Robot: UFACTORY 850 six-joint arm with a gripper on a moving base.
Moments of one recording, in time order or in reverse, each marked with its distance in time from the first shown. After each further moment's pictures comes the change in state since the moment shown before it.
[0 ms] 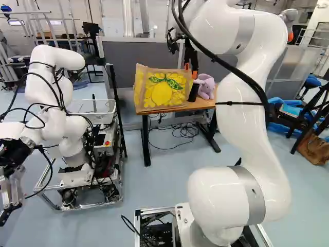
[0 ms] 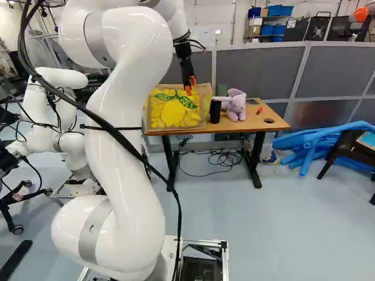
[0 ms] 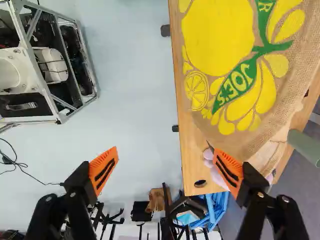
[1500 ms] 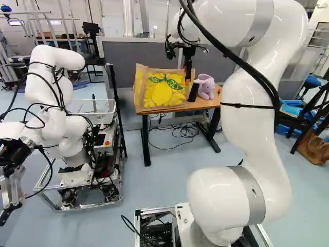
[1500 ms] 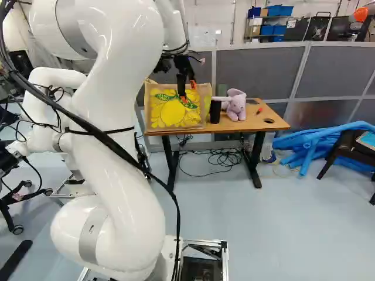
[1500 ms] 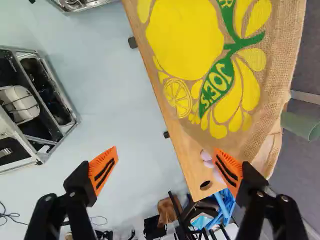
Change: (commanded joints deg) arm 0.7 7.7 17.3 1.4 20.3 14.7
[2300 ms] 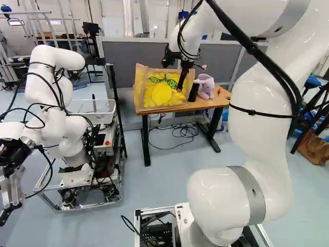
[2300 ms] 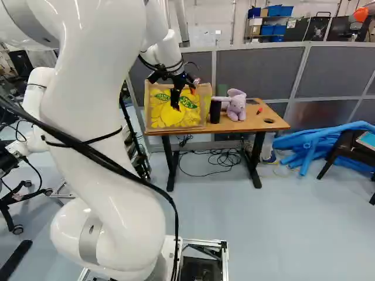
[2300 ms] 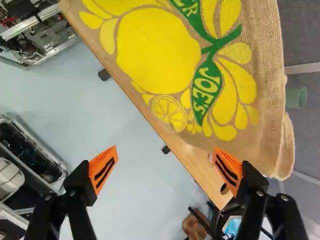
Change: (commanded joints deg) arm 0.8 9.8 21.9 1.7 25.7 18.6
